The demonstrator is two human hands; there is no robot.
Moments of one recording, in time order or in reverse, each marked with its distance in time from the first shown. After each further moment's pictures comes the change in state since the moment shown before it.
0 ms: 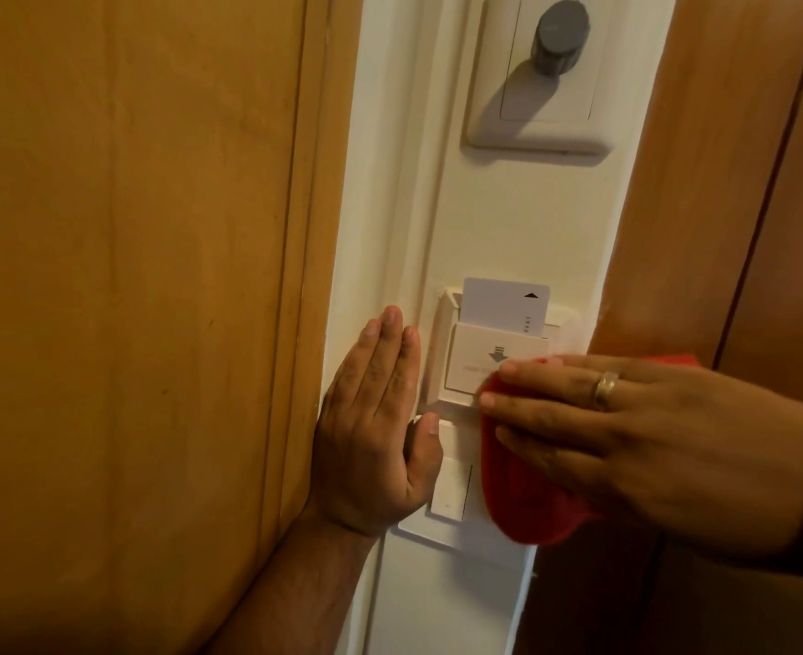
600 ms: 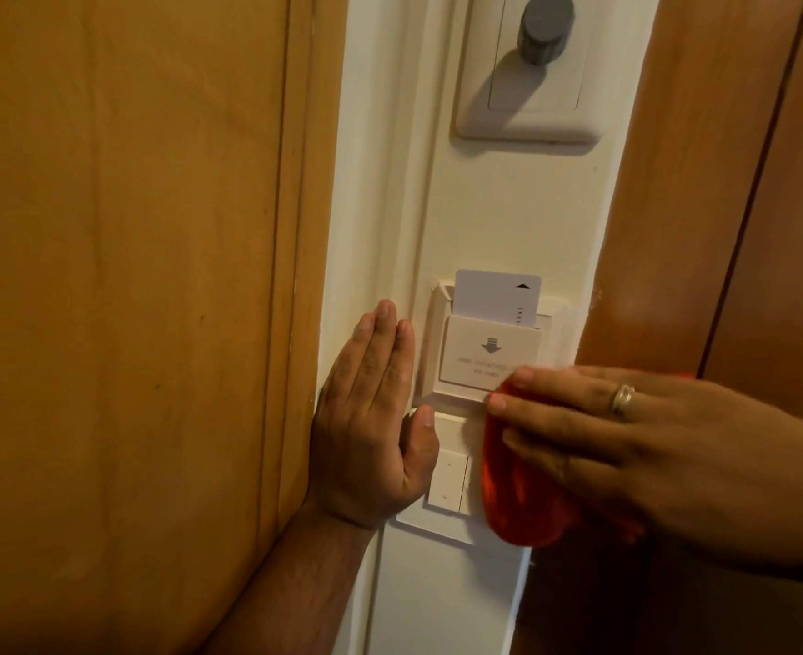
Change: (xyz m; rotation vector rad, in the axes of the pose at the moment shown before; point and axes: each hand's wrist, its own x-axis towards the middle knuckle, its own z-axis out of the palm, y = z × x) left_hand 0.000 0.001 0.000 0.009 0.003 -0.016; right_hand -0.015 -0.007 0.013 -0.001 0.033 0.029
